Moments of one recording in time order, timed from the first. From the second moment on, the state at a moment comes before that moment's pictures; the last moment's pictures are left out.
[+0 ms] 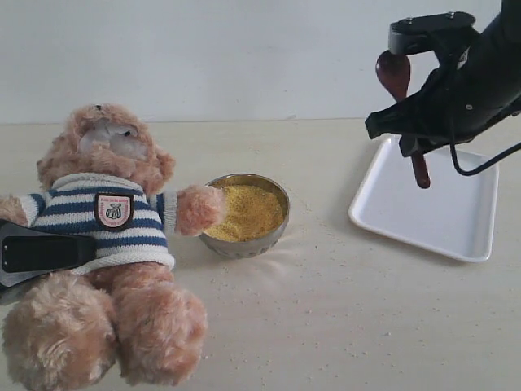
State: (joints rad) left arm 0.28 1.38 -0.38 -1.48 1.19 1.51; right arm 0.31 1.62 -1.19 0.01 0.66 0.03
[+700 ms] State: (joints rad) left arm 0.28 1.38 -0.38 -1.48 1.19 1.52; right arm 0.18 1.98 -1.32 0.06 0.60 0.11
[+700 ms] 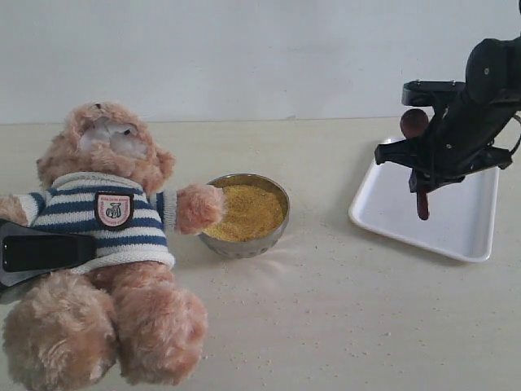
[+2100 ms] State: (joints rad) left arm 0.28 1.46 -0.38 -1.50 0.91 1.61; right arm 0.14 1.65 -1.32 0.24 0.55 -0.21
